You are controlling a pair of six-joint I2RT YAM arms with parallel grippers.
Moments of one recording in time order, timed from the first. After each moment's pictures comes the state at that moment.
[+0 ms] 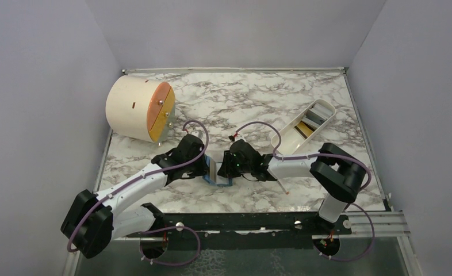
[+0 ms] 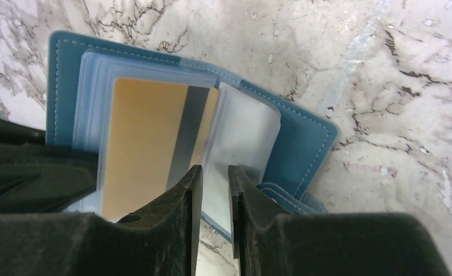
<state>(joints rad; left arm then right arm) -0.65 1.10 0.59 -0.41 0.03 -0.73 0.99 1.71 0.81 0.18 -0.02 0.80</state>
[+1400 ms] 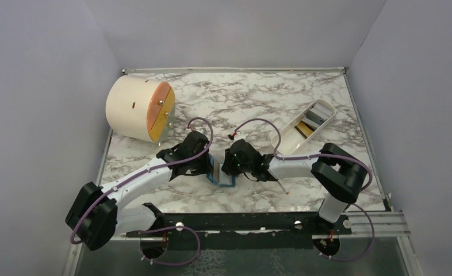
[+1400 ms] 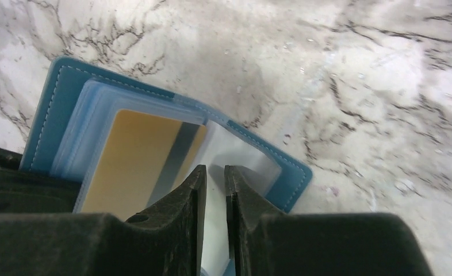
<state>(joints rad) -0.70 1.18 0.67 -0.45 0.04 -0.76 0.99 1.69 0.80 0.17 0.11 0.63</state>
